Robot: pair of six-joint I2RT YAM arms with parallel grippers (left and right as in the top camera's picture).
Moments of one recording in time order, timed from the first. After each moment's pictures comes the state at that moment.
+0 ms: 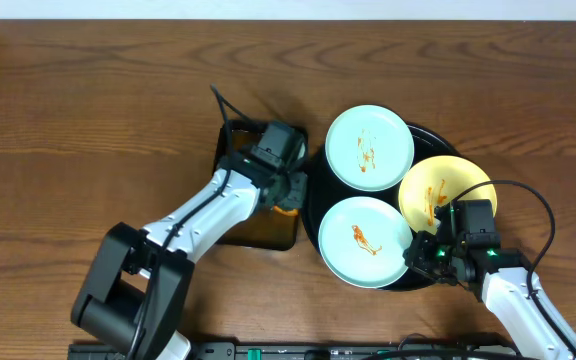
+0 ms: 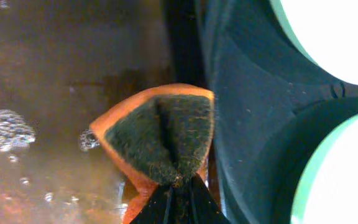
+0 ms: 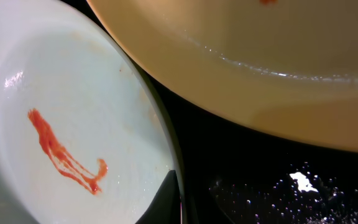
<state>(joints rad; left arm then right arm) -0.53 1.72 1.04 -0.51 0.13 -0.30 0.08 1.16 0.41 -0.51 -0.36 0.53</state>
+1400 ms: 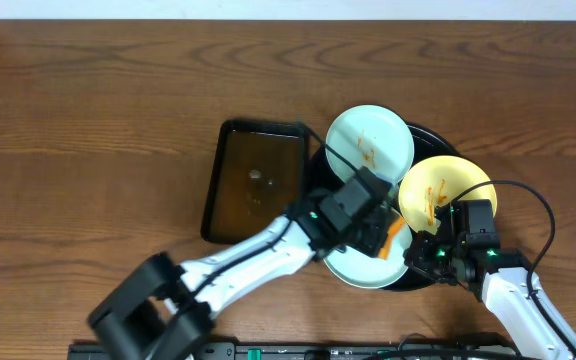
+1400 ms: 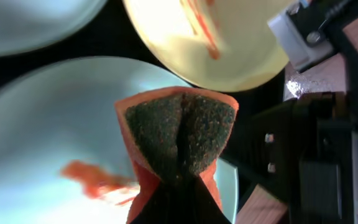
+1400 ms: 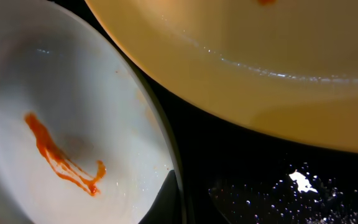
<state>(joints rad) -0.94 1.70 1.04 -0.27 0.26 -0.53 0.08 1.16 0.41 -0.51 -0.36 0.53</state>
